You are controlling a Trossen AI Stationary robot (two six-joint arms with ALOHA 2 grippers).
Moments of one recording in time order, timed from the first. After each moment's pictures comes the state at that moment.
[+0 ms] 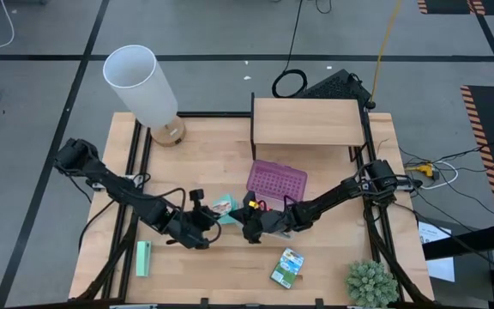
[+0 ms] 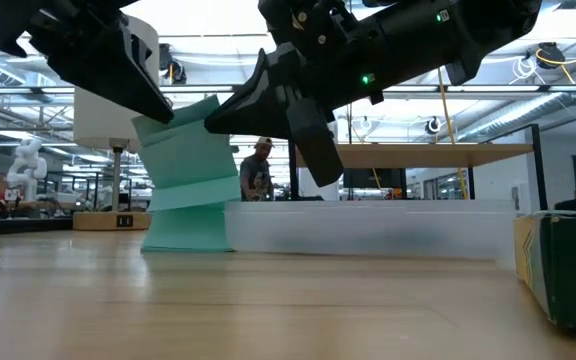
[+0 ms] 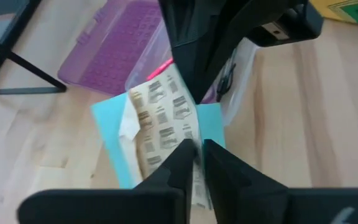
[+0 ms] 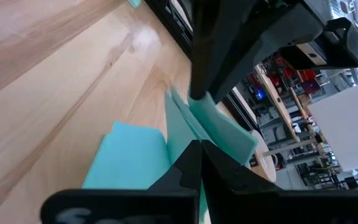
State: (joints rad) left arm -0.54 1.45 0.84 -0.32 -0.61 -0.35; right arm 0.32 1.99 1.04 0.61 0.50 -0.77
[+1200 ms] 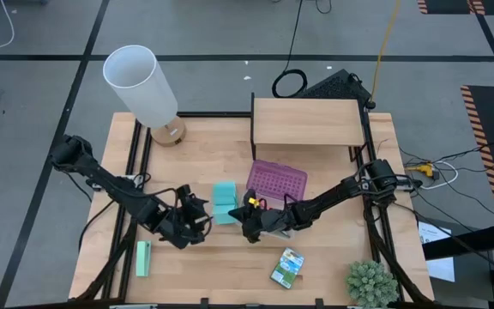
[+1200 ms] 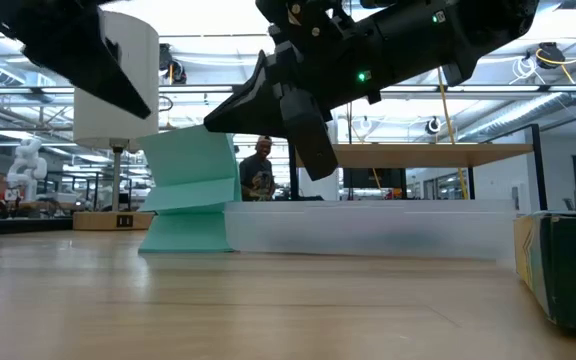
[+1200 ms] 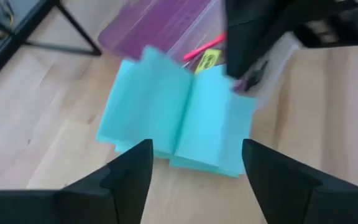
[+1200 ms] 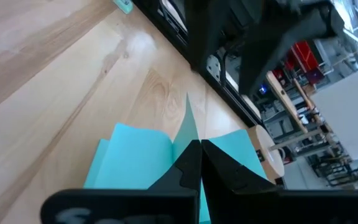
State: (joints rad) left arm -0.58 1.37 0.85 -0.52 -0.69 -0.64; right arm 0.31 1.99 1.04 0.62 0.49 -0.69
